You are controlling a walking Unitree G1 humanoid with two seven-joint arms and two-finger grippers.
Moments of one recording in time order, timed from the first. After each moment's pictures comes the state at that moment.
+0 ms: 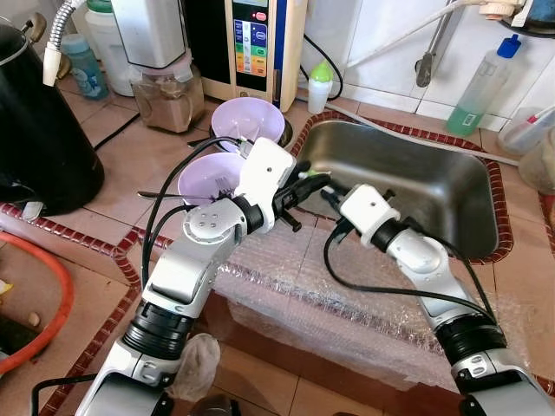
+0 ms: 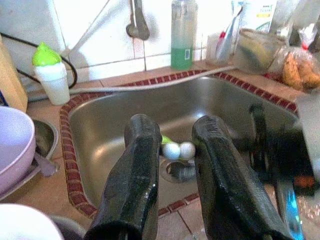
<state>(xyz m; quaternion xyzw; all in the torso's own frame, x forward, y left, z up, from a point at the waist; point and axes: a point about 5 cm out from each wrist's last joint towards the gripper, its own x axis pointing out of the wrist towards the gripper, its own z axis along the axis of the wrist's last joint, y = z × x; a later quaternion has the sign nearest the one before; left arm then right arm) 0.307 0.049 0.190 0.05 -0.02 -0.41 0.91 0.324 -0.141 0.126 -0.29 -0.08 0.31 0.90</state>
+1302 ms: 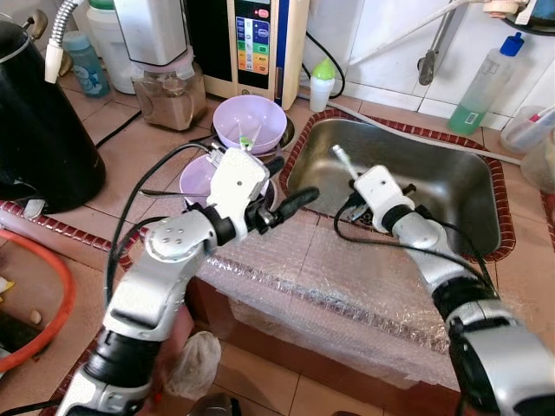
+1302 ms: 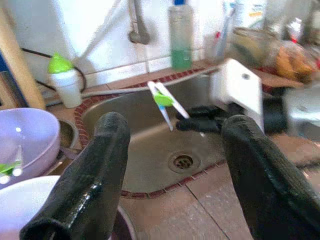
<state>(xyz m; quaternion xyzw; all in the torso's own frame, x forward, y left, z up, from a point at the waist) 0.283 0.085 0.193 0.09 -0.03 -0.43 0.90 0.367 -0.180 0.114 -0.28 0.03 0.16 0.95</state>
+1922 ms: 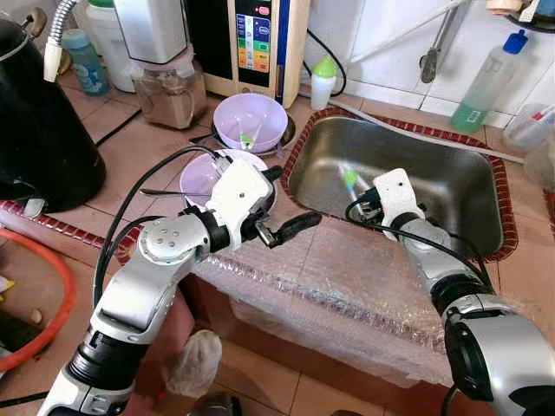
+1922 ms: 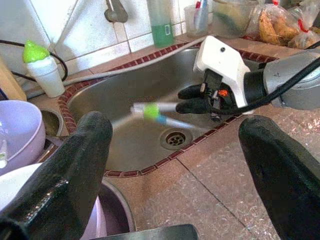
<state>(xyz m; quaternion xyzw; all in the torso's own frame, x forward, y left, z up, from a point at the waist) 0.280 0.086 0.190 0.13 -0.01 -0.45 0.88 0.366 -0.196 0.097 -0.19 0.11 0.09 0.97</state>
